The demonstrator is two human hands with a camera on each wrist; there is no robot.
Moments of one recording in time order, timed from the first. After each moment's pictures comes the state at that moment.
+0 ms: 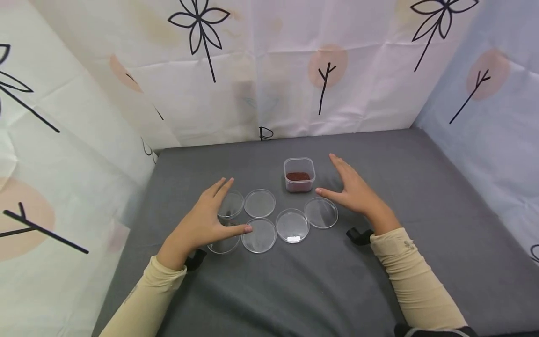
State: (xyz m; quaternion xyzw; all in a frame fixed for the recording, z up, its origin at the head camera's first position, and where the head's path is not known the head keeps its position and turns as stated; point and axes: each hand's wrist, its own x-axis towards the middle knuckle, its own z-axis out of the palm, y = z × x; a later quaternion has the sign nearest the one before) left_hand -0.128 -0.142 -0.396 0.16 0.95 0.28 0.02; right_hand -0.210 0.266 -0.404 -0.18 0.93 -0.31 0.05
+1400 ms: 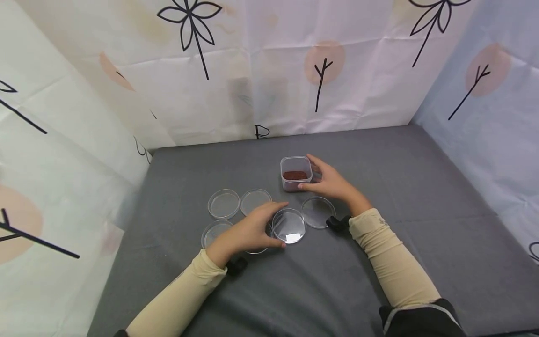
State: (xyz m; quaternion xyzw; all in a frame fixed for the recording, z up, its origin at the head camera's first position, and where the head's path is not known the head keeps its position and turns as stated) left_hand -0.150 -0.039 -0.433 0.32 0.88 0.33 0.11; right_hand -0.260 0.234 -0.435 -0.20 0.86 -0.45 0.12
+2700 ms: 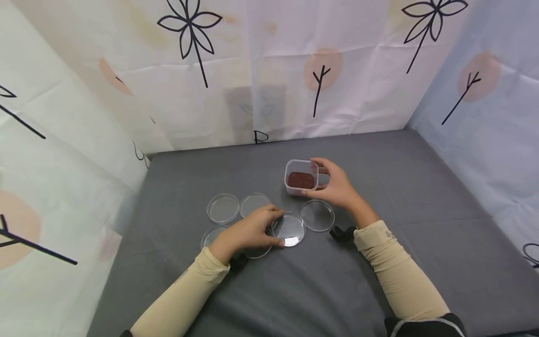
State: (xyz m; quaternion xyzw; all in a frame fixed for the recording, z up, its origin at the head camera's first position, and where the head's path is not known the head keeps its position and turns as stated) left_hand -0.165 -0.041 -0.428 0.34 0.90 0.26 0.14; right_hand -0.232 0.237 -0.422 -0.18 0.87 -0.45 -0.01
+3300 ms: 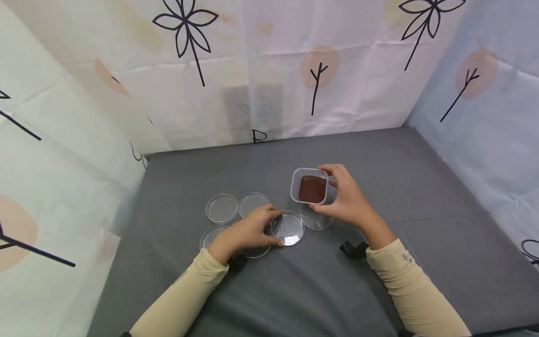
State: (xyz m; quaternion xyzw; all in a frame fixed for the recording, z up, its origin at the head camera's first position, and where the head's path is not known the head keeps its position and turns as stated) left_hand -0.164 -0.043 -0.435 0.34 0.89 0.27 0.13; right_hand -0.188 0.247 -0.415 -0.24 0.87 -0.40 -0.14
